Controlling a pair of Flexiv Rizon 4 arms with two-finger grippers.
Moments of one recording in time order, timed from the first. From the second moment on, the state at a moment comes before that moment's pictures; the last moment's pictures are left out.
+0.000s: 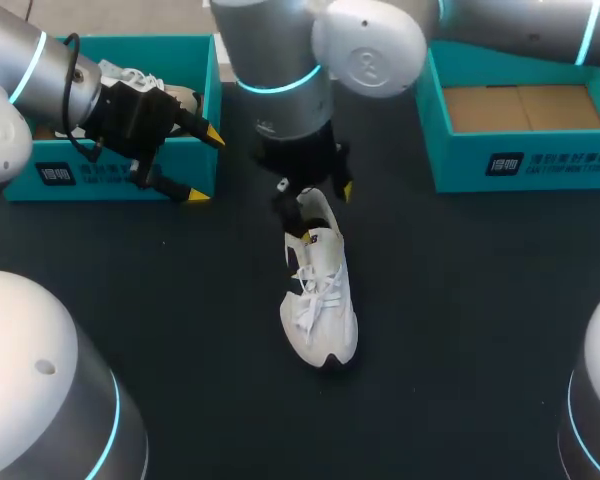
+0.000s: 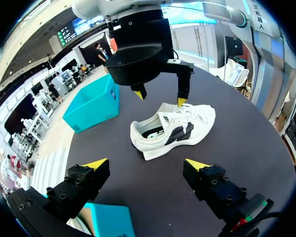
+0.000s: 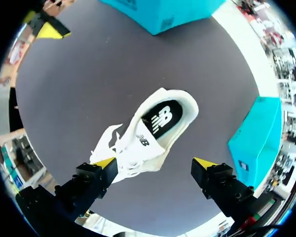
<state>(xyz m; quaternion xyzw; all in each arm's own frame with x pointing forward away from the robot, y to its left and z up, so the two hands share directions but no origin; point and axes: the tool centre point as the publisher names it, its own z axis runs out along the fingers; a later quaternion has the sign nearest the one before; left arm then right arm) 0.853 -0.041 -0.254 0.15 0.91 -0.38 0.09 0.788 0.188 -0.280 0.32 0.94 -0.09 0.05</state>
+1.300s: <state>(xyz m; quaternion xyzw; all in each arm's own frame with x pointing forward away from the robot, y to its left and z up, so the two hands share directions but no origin) 0.853 -0.041 -0.254 0.15 0.91 -0.38 0.09 0.891 0.189 -0.360 0.08 0.99 -0.04 0.12</state>
